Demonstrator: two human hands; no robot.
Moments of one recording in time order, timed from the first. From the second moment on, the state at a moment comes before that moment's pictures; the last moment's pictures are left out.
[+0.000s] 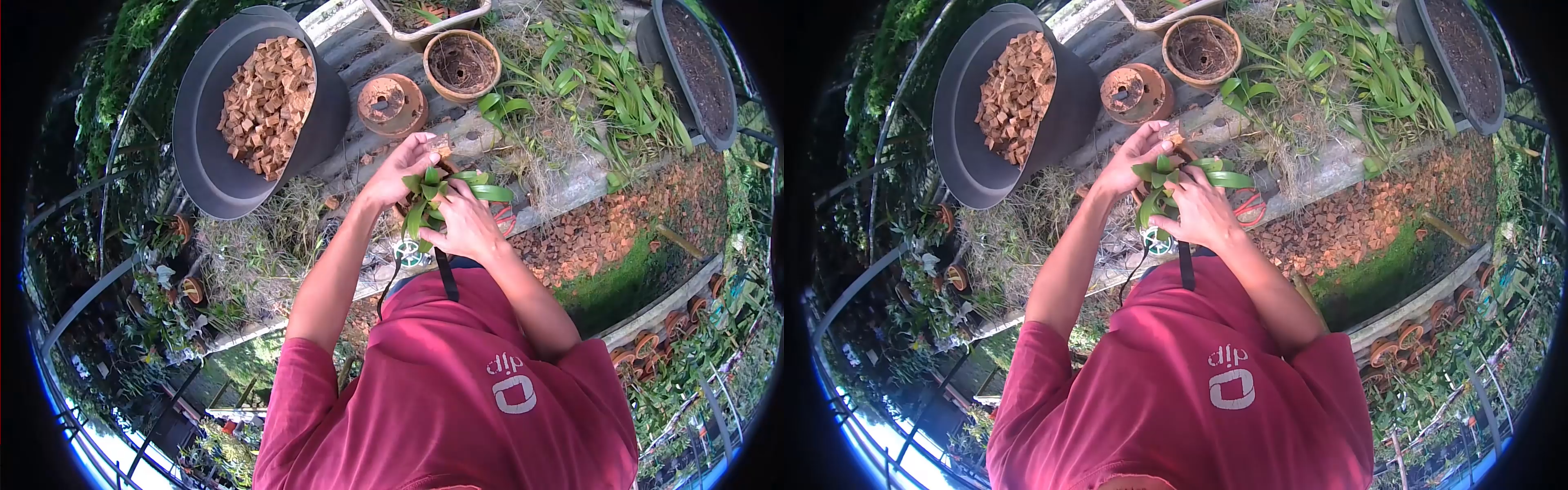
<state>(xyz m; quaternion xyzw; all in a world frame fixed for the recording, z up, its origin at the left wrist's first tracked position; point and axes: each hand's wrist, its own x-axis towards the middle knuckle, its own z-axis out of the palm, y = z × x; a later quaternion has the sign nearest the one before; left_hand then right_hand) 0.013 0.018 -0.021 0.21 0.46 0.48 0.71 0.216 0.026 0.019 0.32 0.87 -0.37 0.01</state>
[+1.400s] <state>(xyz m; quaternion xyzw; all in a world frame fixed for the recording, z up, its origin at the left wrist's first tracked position) 0.033 -0.124 -0.052 0.25 0.75 0.49 0.37 0.200 0.062 0.018 0.27 0.92 -0.27 0.05</state>
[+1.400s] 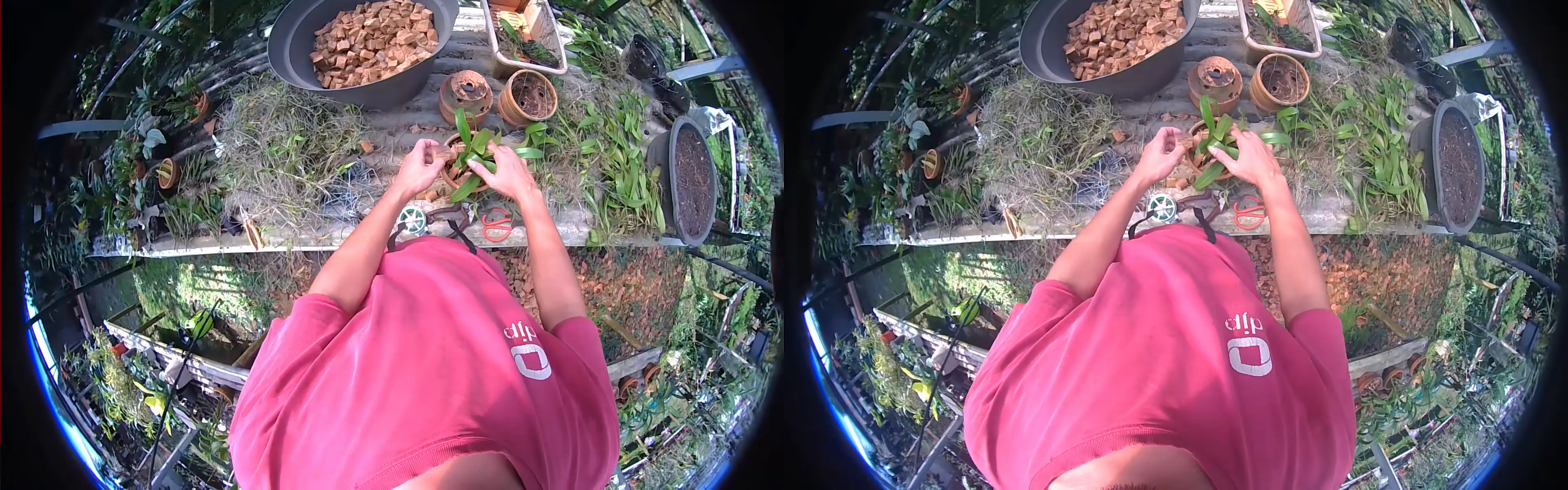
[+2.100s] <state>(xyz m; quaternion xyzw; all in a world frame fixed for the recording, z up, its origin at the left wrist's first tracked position) 0.051 -0.104 -0.026 0.43 0.80 0.33 0.26 0.303 0.056 -0.049 0.43 0.80 -0.37 -0.21</state>
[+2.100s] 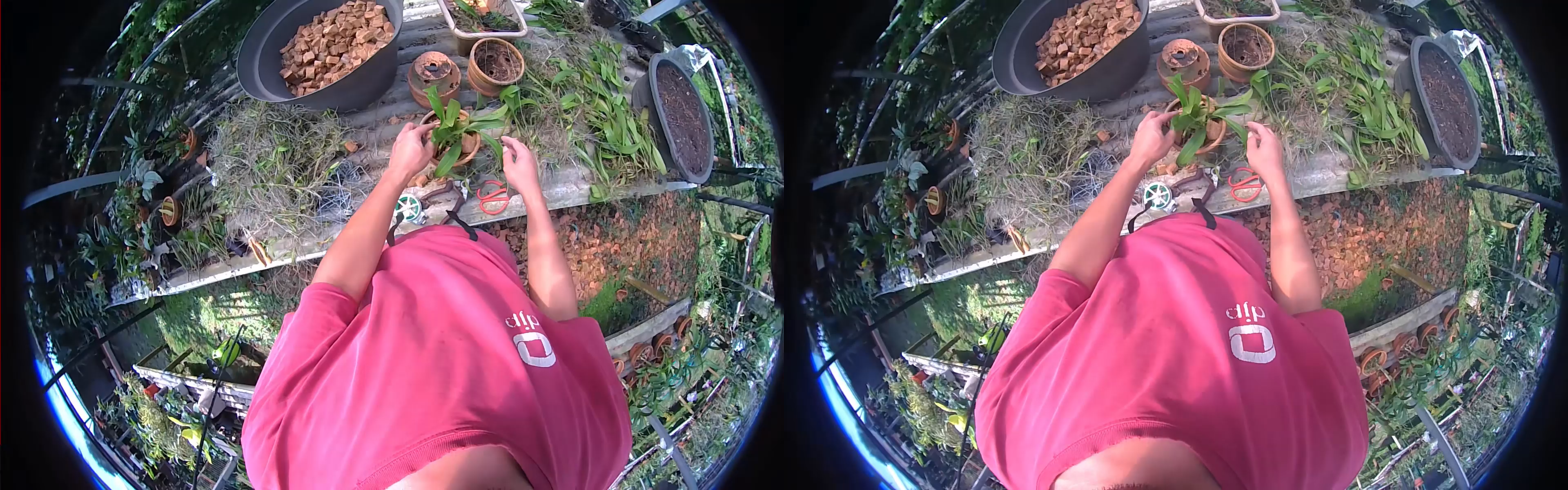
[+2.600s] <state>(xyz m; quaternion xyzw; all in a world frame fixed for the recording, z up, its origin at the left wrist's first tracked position) 0.066 -0.083 -0.046 0.49 0.85 0.19 0.09 0.242 0.075 -0.077 0.35 0.51 -0.71 -0.32</state>
